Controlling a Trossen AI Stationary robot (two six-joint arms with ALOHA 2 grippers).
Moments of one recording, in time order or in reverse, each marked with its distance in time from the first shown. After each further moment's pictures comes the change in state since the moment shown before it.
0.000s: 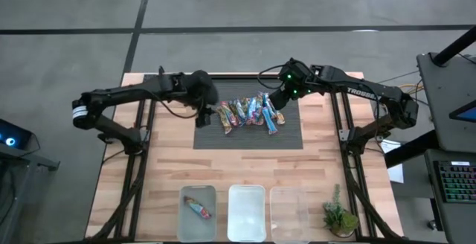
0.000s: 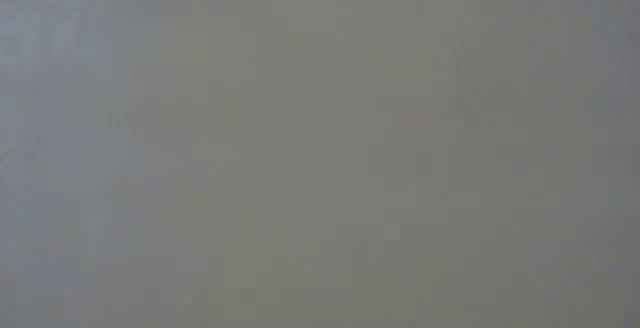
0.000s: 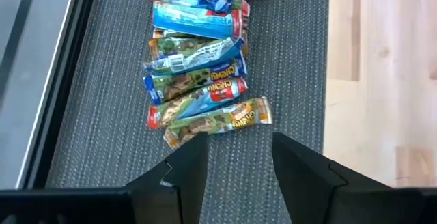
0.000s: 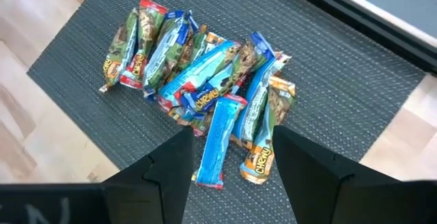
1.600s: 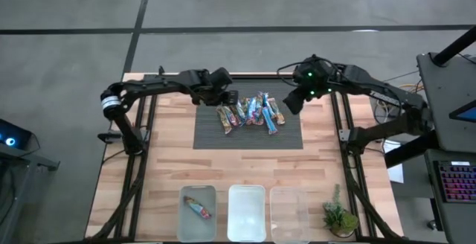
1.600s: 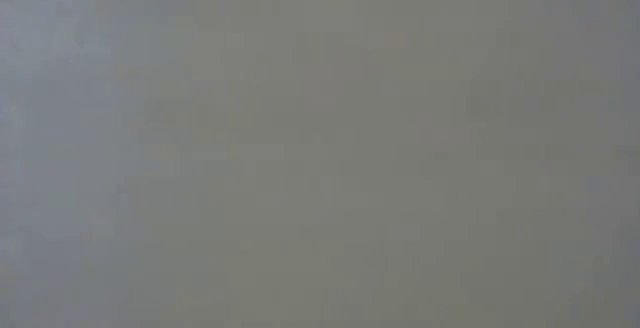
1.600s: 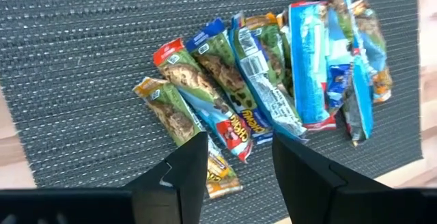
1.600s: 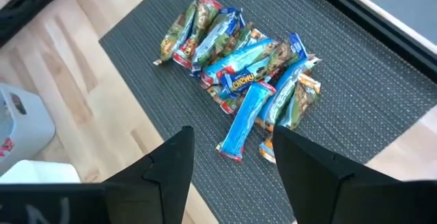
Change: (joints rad) left arm 0.076 0.311 0.126 0.045 -0.056 -1.235; right arm 0.006 -0.187 -0.001 -0.085 -0.138 -0.147
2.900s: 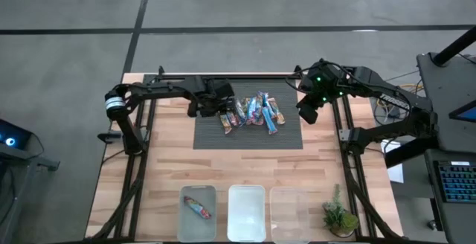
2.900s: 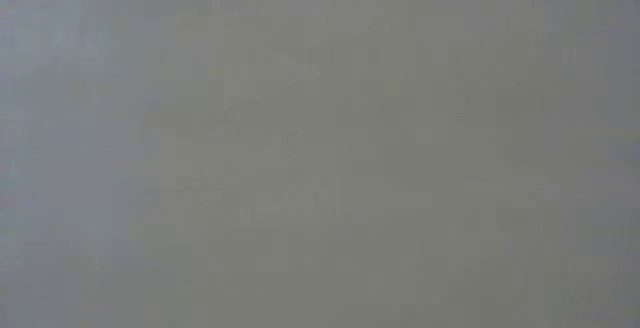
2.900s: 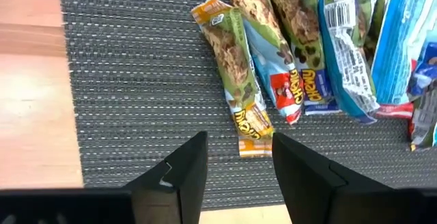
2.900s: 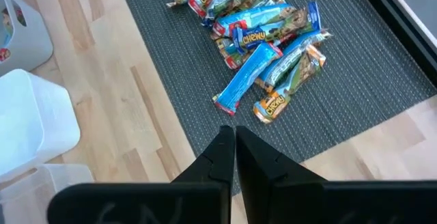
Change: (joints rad) left arm -0.069 0.031 0.000 -0.171 -0.007 -0.294; right arm 0.021 -0.071 0.000 -0.168 -0.049 -0.197
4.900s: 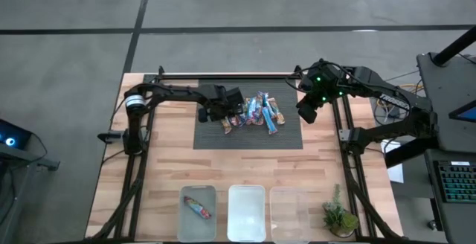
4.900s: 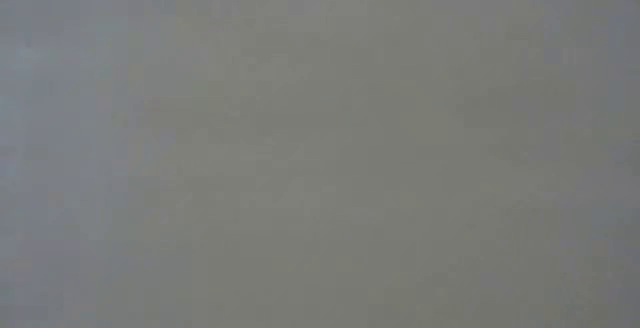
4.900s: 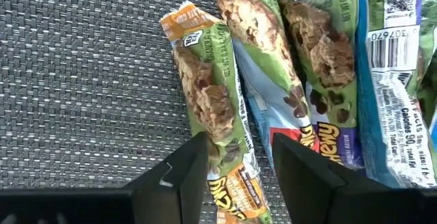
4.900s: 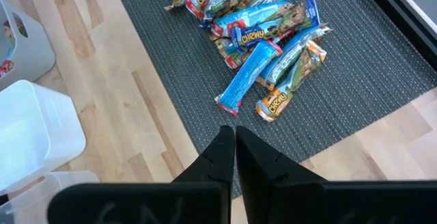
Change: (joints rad) left arm -0.010 0.201 0.000 0.172 -0.062 -0.097; right arm 0.000 0.001 0.000 0.002 0.001 0.054
